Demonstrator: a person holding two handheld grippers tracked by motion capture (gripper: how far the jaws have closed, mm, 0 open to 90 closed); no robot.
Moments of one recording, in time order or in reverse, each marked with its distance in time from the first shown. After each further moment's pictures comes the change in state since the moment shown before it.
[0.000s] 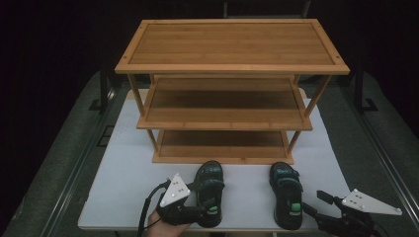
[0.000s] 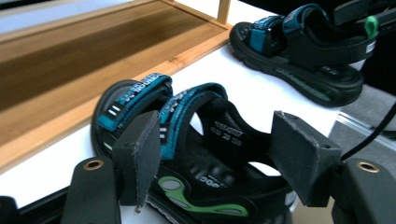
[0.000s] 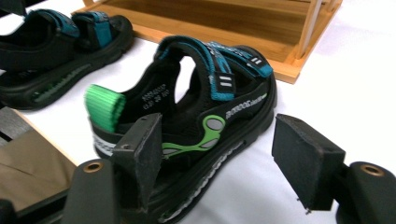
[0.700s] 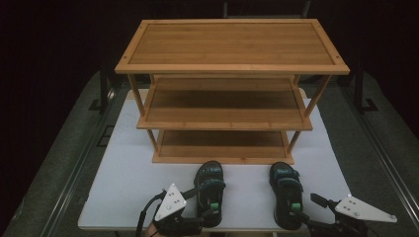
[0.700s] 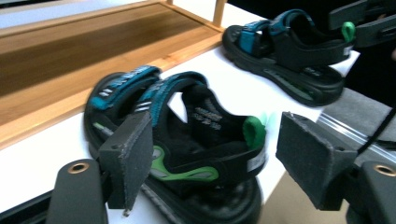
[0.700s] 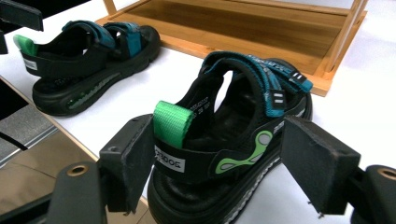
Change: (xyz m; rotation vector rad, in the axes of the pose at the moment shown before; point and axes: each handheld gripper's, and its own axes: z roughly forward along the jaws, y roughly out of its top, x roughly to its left) left arm -0.019 -0.010 -0.013 -0.020 -0.001 -0.022; right arm 0.028 0.005 0.000 -0.020 0.028 -0.012
